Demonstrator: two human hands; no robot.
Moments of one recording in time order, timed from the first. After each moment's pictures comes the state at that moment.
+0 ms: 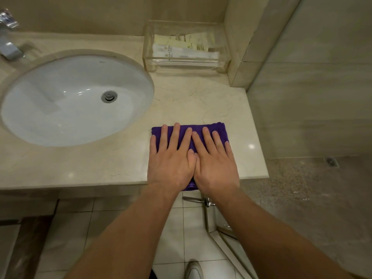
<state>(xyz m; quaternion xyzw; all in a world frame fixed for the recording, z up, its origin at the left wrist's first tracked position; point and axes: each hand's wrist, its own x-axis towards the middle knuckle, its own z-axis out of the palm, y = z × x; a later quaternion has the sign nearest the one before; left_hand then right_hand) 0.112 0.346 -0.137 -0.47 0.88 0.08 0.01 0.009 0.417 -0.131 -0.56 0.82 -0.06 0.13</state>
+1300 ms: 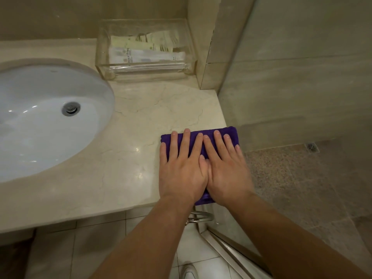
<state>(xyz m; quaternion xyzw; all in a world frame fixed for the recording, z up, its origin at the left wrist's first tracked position) 0.022 0.370 -0.132 -0.42 0.90 0.15 0.00 -0.076 0.443 -0.132 -0.52 0.85 -0.03 0.12</state>
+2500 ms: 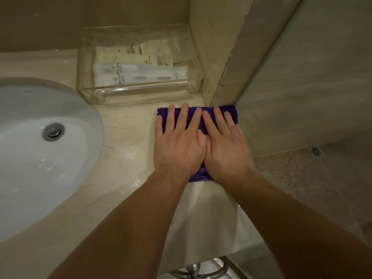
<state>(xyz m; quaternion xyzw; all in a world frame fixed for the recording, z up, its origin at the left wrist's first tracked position) -0.049 0.232 -0.145 -0.41 0.90 0.11 -0.03 -0.136 0.314 -0.135 -0.48 0.87 -0.08 0.10</state>
